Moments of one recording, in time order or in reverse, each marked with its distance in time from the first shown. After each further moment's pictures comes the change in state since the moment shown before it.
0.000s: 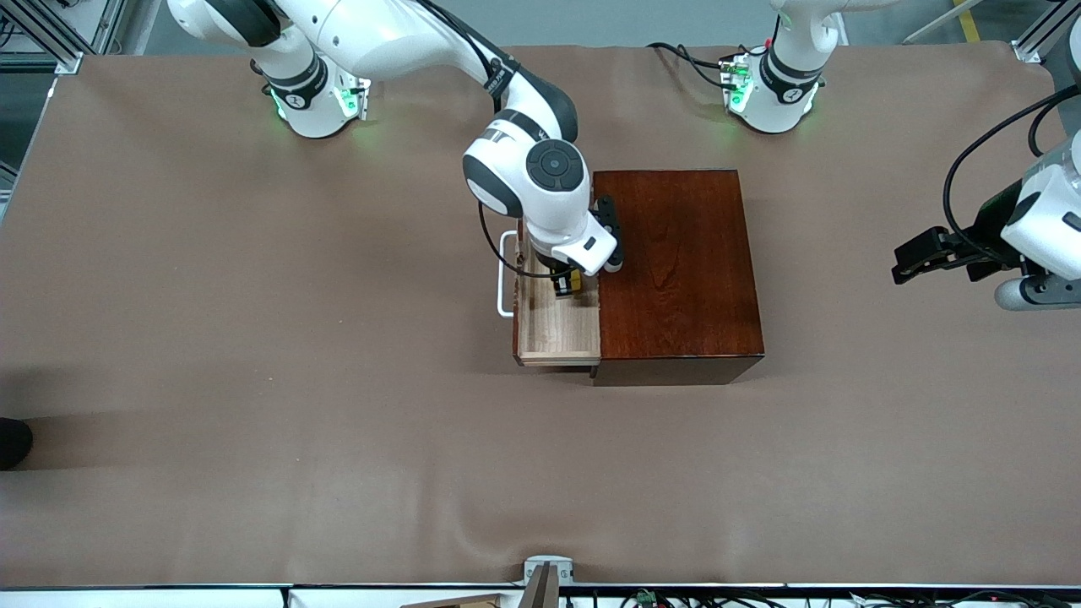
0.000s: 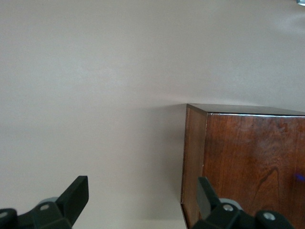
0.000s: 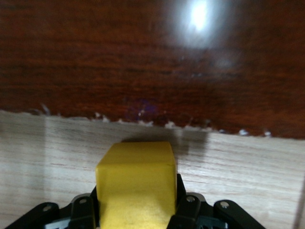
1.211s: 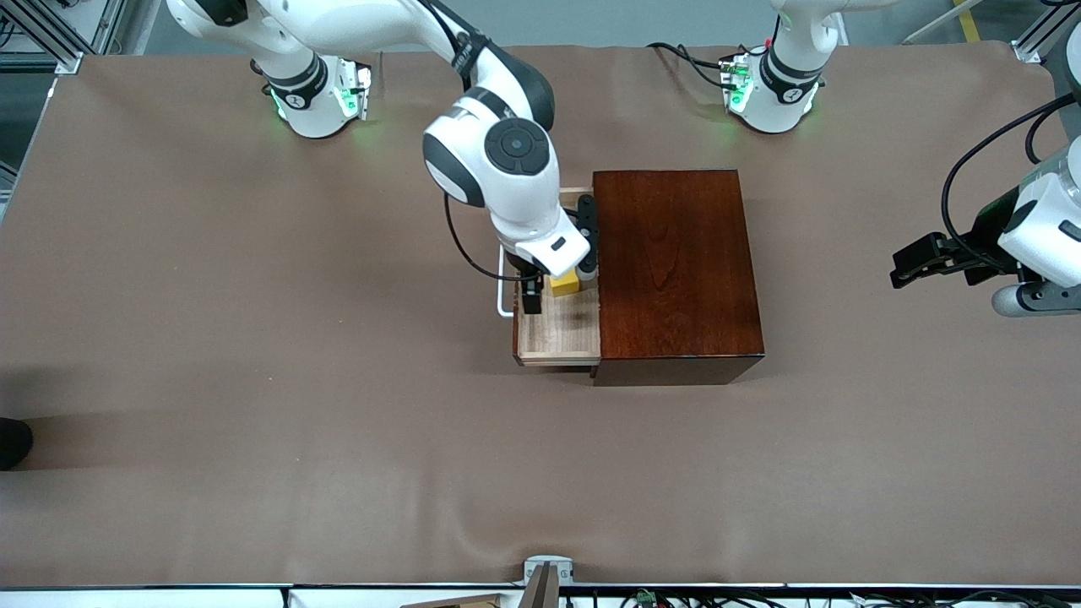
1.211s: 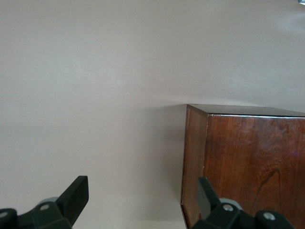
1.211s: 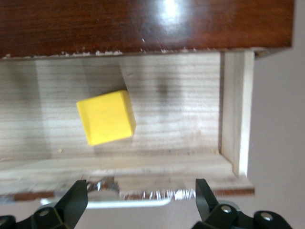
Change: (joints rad) left arm 0.000 0.006 -0.001 0.001 0.000 0.005 0.000; right arm -0.064 -0.131 -0.013 0.021 -0.002 -0.125 0.065
